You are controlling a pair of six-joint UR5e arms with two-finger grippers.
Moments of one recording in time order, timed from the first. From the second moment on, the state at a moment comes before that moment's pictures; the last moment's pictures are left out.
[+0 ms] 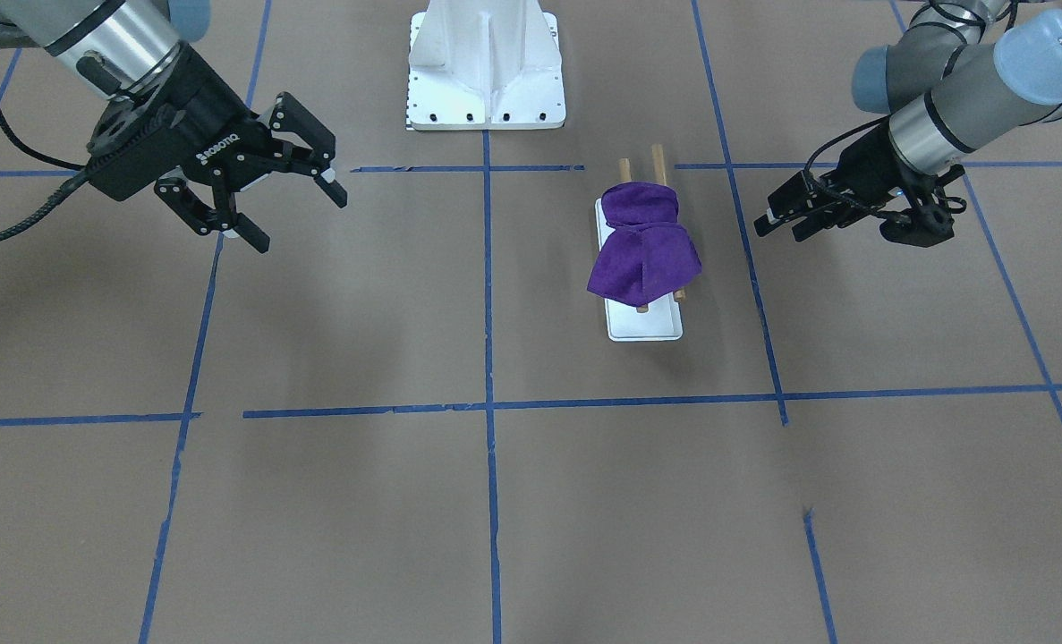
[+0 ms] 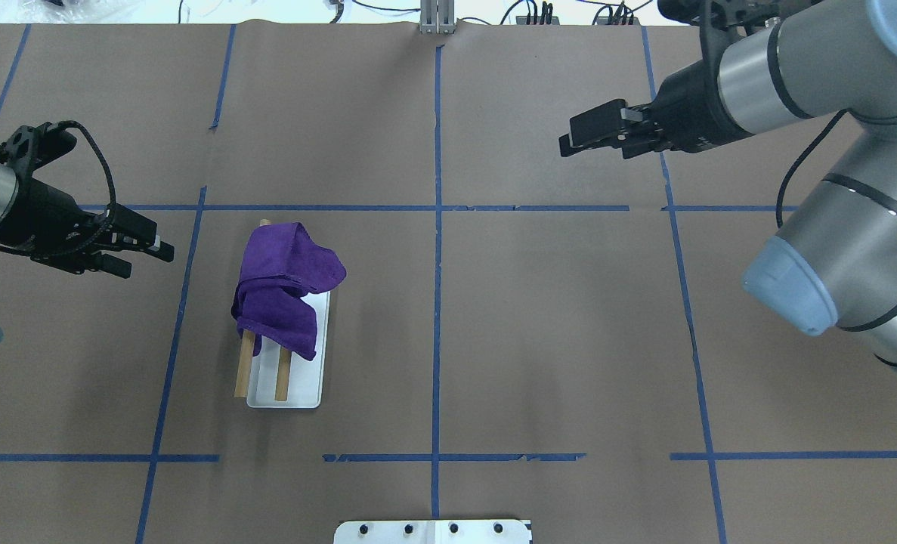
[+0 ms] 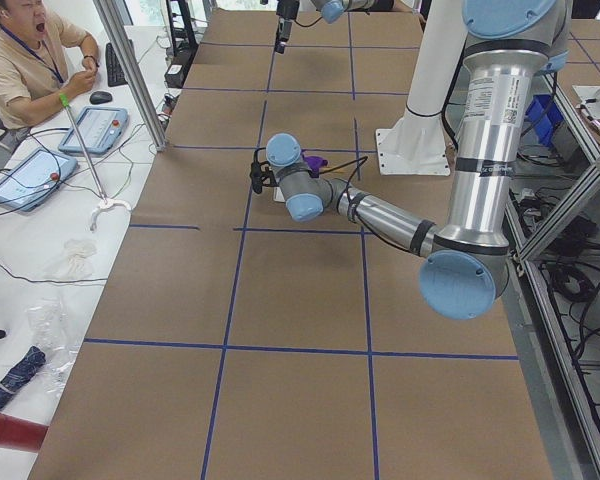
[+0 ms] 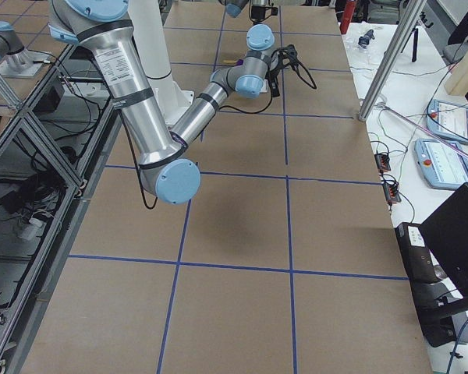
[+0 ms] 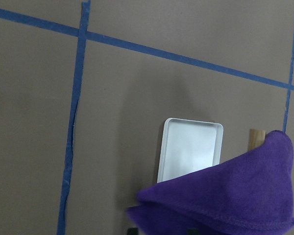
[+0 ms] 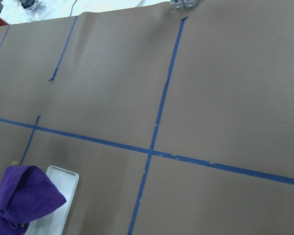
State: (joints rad) left arm -0.94 -1.66 -1.82 -2.28 -2.43 -1.27; right arm 0.91 -1.17 1.98 -1.18 2.17 1.04
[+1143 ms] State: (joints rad) left arm -1.45 -1.60 -1.55 -2.22 -2.38 -0.16; right arm 1.39 -1.38 1.59 -1.53 2.27 0.09
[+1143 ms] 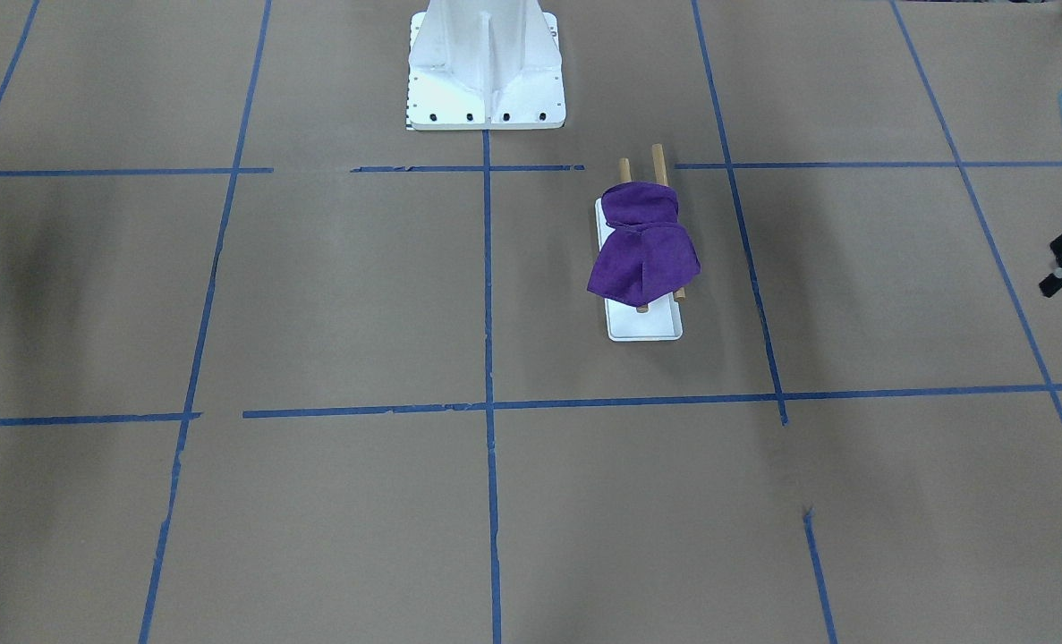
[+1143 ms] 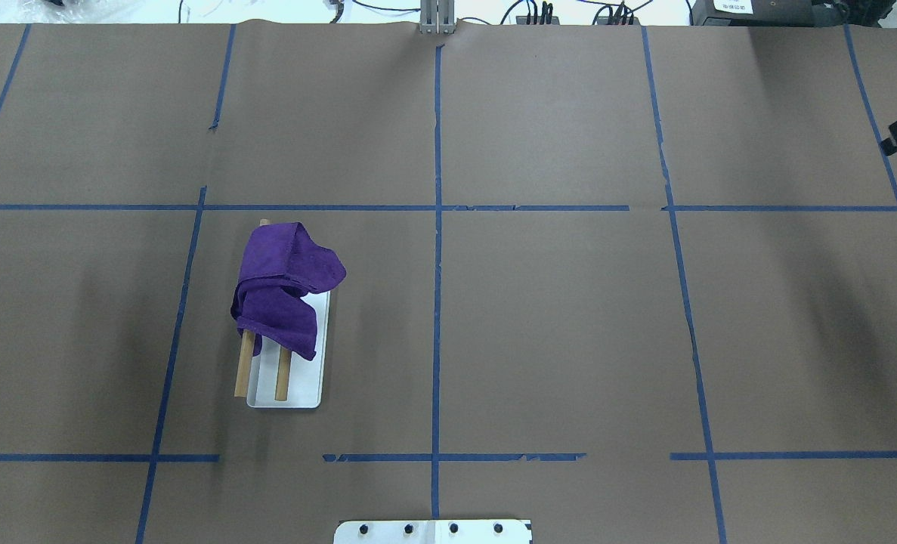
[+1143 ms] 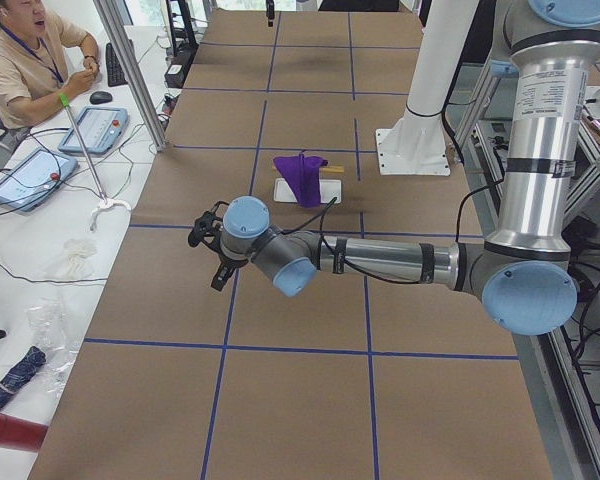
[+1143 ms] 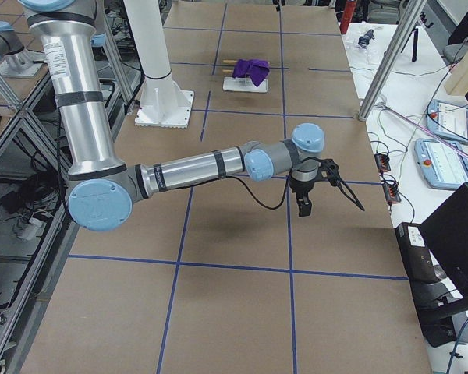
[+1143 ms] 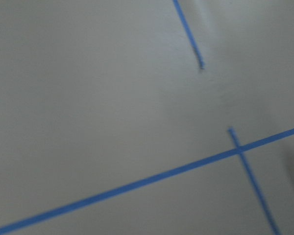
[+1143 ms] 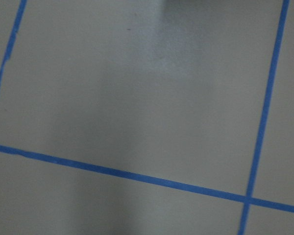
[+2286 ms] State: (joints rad) left arm -1.61 -1.59 -1.55 -1.65 -2.32 0.14; right arm 1.56 -1.51 1.50 -1.64 2.31 -0.20
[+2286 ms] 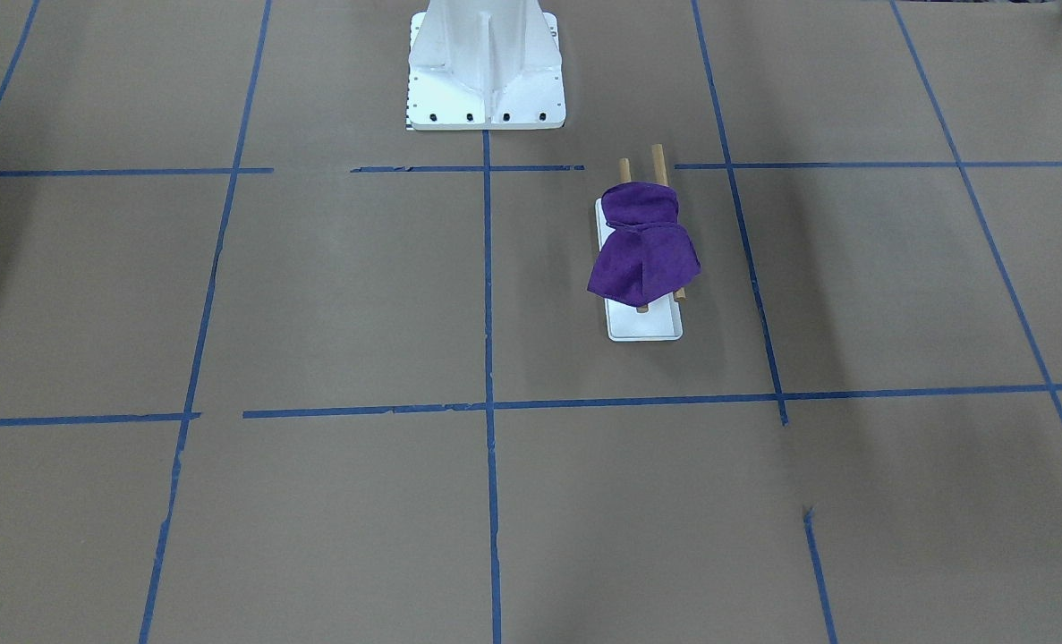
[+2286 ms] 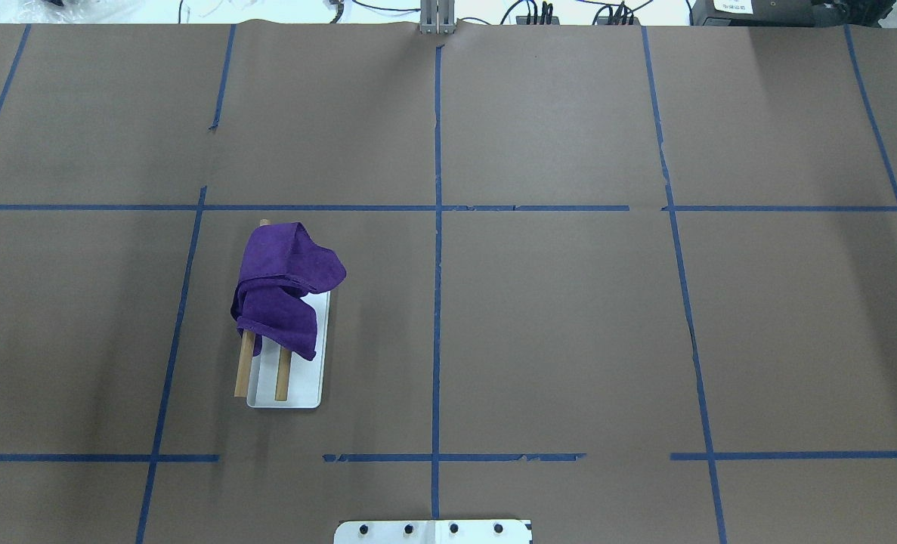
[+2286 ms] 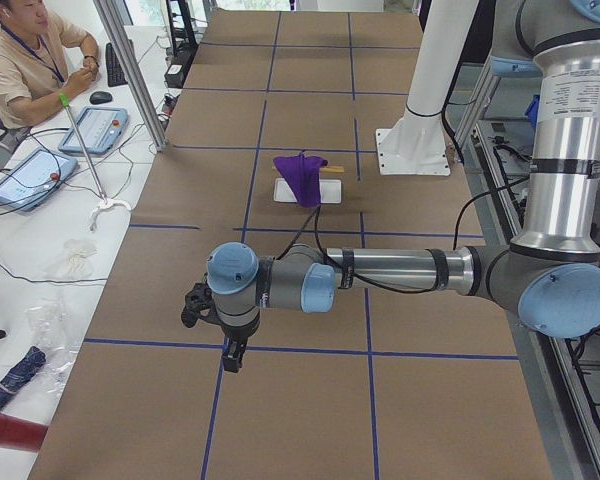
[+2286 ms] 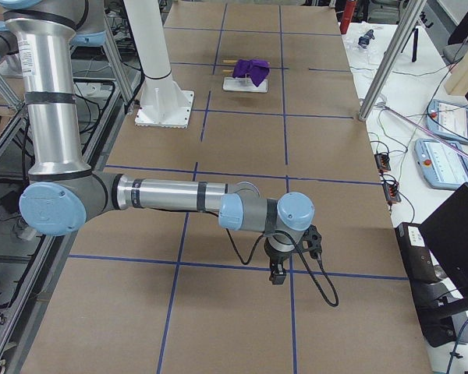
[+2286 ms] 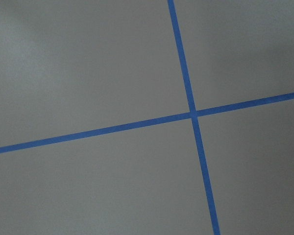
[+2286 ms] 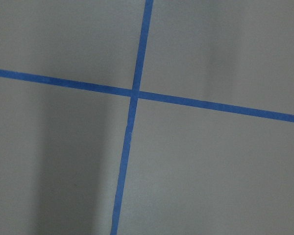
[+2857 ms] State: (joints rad) left arm -1.61 -1.58 -1.55 -1.66 -2.33 0.15; right arm 1.53 -1.49 1.51 -1.64 2.34 -0.16
